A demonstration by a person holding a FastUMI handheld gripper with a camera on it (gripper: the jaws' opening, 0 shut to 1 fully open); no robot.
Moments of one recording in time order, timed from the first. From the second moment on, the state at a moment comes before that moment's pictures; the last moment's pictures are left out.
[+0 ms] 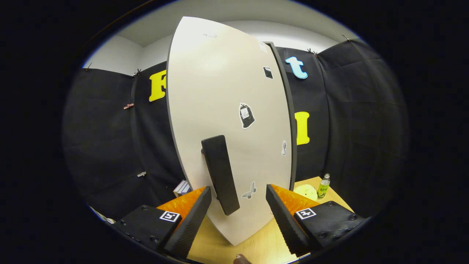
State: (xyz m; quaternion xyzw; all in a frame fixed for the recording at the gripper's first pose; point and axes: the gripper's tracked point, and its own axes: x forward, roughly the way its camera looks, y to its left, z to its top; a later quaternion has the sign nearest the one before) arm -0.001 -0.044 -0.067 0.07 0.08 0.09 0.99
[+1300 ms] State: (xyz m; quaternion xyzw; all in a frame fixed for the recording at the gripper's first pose) arm -0.003 -0.061 -0.060 0.05 0.09 0.11 0.99
